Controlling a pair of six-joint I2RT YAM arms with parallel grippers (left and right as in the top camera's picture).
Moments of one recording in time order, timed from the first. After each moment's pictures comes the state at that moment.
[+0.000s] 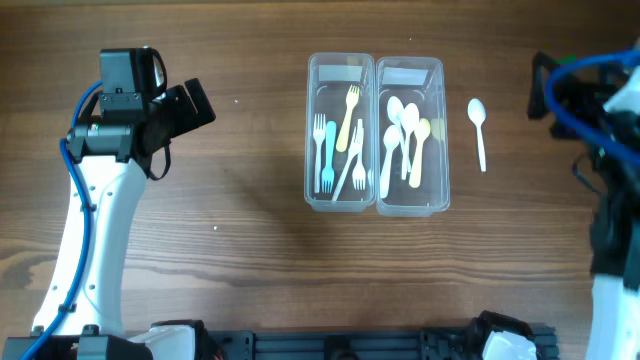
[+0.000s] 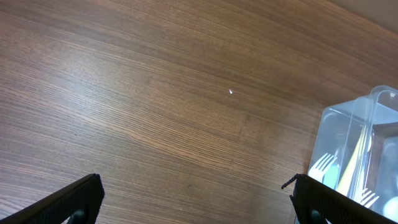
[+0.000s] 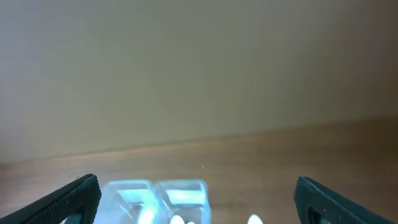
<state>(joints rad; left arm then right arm) 0.00 1.43 1.31 -0.81 -0.04 -0.37 -0.30 0.97 1.21 -0.45 -0.41 0.13</state>
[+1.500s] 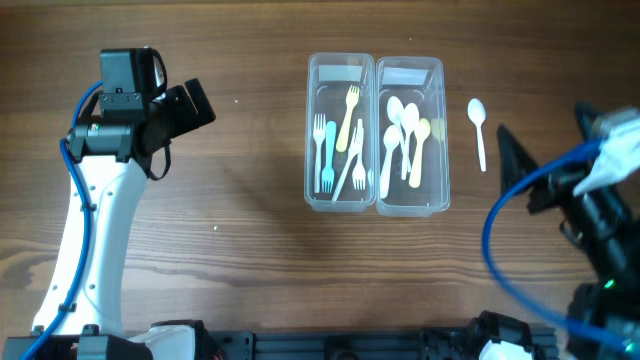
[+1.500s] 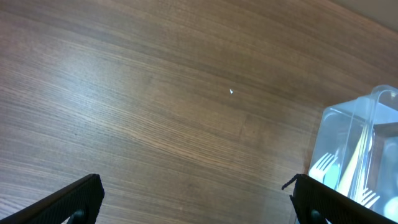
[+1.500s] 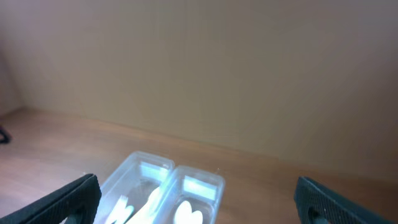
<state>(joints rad) 0.00 1.44 1.31 -0.81 -0.04 -0.37 -0.30 0.67 1.04 -0.48 -0.58 -0.11</state>
